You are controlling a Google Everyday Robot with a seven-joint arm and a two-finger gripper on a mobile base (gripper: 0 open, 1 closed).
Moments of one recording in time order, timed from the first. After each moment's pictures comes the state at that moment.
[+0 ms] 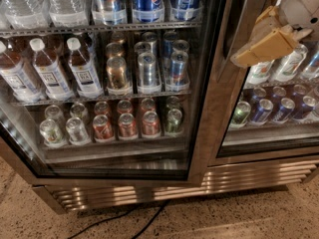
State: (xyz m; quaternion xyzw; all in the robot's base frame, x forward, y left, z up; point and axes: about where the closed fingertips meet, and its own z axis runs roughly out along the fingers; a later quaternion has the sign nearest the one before) arm 0.481 -0.162 1.016 -0.60 0.72 0.16 0.31
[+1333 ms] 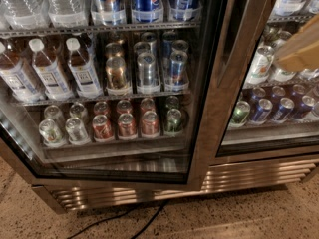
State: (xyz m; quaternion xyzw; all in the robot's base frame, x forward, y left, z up) arm 0.436 -0.207 1.037 -0.53 0.77 0.09 0.33
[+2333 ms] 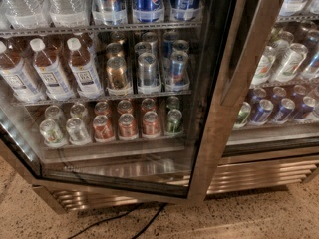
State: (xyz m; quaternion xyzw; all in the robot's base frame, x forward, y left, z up) arm 0.382 -0.286 1.057 -0.44 0.82 0.02 0.37
